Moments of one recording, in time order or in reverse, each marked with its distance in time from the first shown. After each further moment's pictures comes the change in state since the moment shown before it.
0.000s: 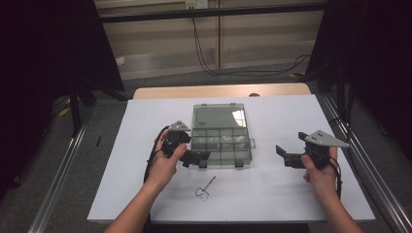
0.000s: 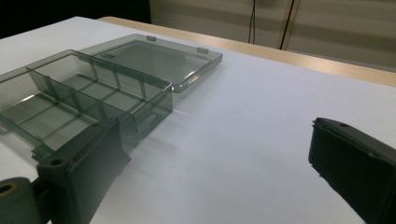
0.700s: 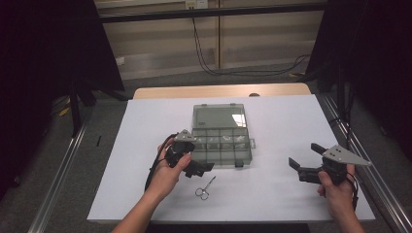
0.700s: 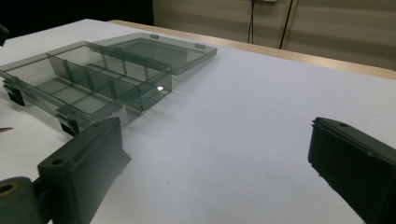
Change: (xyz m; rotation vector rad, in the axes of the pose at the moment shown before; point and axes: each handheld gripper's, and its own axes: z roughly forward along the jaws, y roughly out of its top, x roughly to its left) left arm -0.028 -0.012 0.003 0.062 -0.016 0.064; right arm -0.009 -0.026 -0.040 -0.048 0.018 -0.013
